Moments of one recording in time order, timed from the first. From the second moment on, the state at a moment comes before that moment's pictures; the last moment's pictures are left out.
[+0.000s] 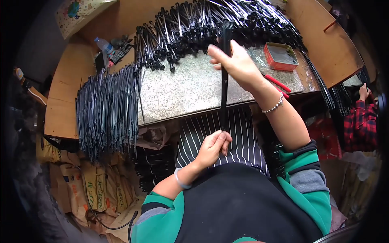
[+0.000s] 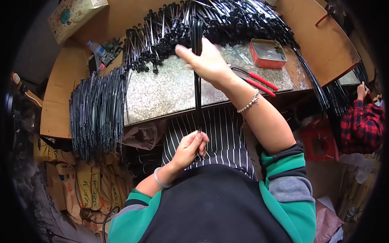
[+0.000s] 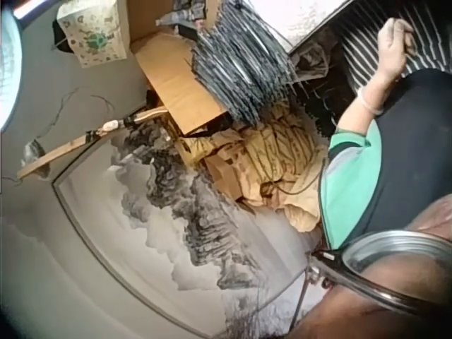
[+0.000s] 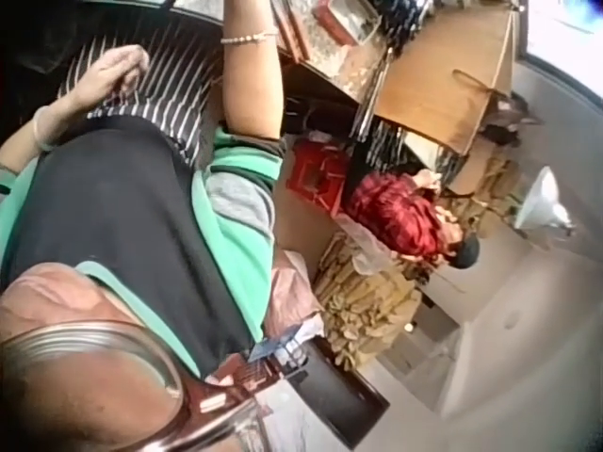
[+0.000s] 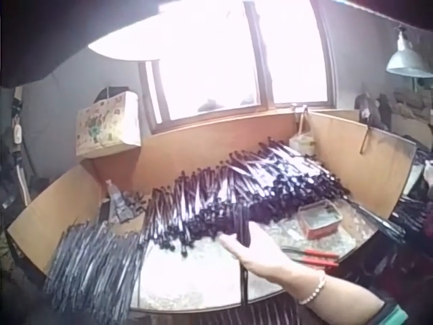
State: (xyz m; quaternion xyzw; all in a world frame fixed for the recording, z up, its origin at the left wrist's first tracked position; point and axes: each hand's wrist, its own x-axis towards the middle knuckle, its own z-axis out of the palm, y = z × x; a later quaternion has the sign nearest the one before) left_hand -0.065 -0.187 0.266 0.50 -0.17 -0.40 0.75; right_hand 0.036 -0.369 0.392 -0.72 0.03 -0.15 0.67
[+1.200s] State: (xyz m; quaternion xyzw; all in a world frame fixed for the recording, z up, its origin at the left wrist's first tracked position) left_hand -0.105 -0.203 0.300 0.55 -0.31 -0.36 0.68; right_hand -0.129 -0.344 0.345 -0.64 0.03 0.03 0.77
